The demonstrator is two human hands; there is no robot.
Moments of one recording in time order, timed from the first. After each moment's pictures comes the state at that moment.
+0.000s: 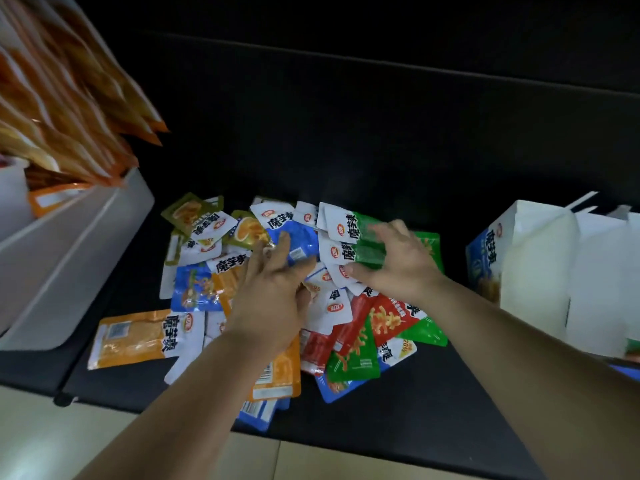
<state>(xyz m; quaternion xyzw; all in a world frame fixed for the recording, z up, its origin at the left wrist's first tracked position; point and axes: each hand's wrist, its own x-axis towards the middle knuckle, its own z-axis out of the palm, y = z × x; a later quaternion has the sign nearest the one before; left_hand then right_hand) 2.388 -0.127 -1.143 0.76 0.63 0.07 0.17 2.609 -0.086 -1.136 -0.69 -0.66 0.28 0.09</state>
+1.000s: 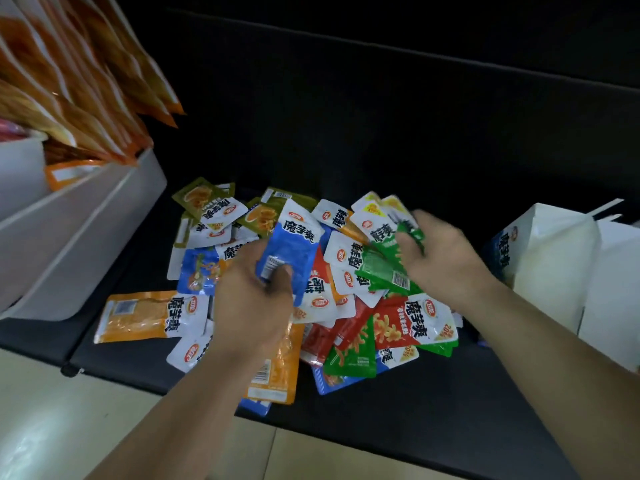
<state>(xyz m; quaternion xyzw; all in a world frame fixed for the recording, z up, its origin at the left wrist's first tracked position) 2.386 -0.156 -1.130 0.48 0.70 0.39 0.34 2.631 -0.103 -1.103 -0.67 -0.65 0.29 0.19</state>
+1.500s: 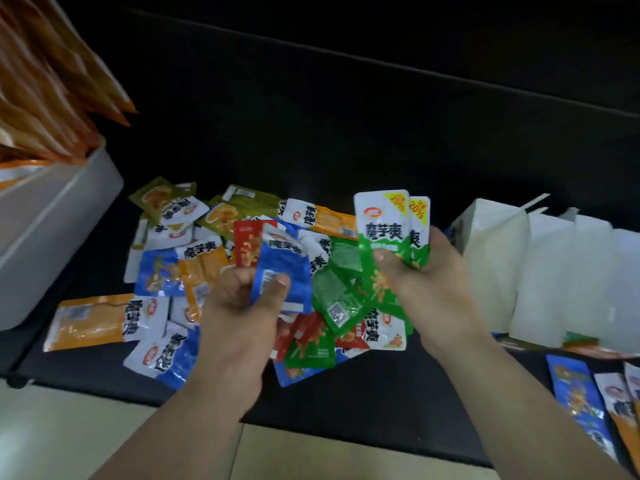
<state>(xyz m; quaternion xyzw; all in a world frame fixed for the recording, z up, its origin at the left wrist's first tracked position) 2.432 -0.187 -1.113 0.31 0.65 0.48 0.50 2.633 -0.164 -1.076 -0.68 -0.43 0.41 0.43</state>
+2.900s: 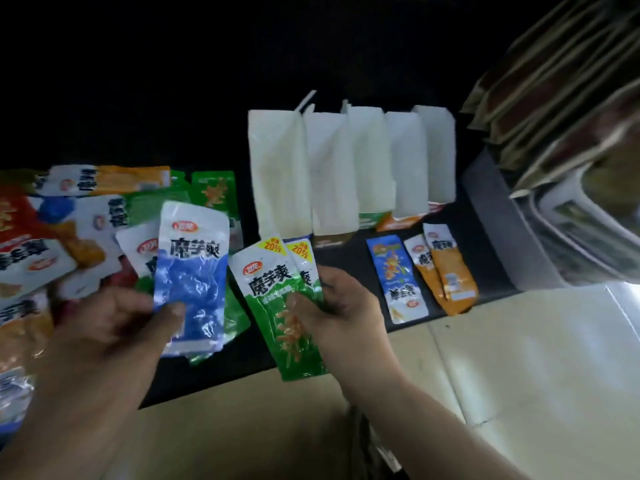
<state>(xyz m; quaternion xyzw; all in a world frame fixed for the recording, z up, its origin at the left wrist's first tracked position) 2.507 -0.249 -1.115 0.53 0.66 0.30 0.45 2.720 -0.332 -1.092 -0.71 -0.23 0.47 0.47</state>
